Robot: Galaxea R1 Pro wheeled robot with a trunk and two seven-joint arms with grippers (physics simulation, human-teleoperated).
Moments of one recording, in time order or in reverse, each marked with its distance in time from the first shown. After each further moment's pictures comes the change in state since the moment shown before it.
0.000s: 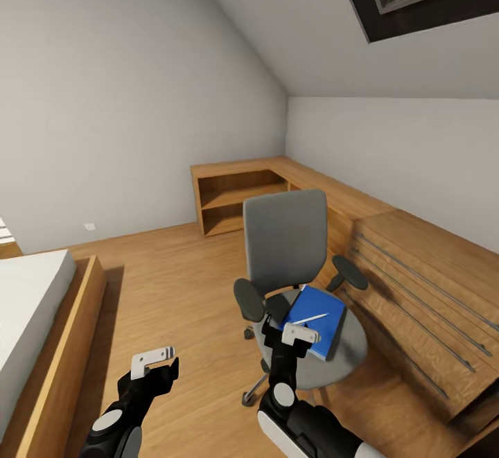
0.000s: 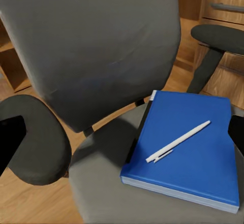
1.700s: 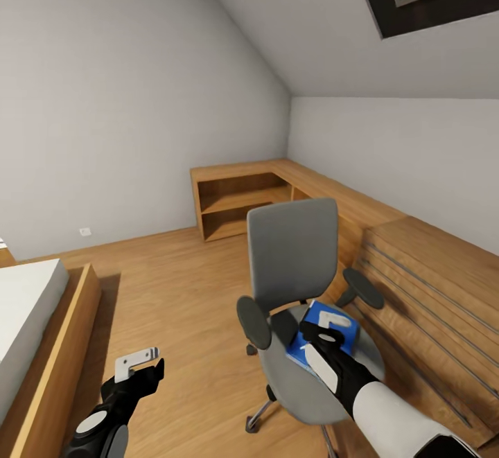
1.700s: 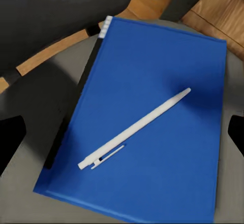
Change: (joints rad) left arm 0.000 -0.001 0.090 0.000 0.005 -0.001 -0.005; right arm -0.200 -0.025 -0.466 0.441 -0.097 0.402 0.434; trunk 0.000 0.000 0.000
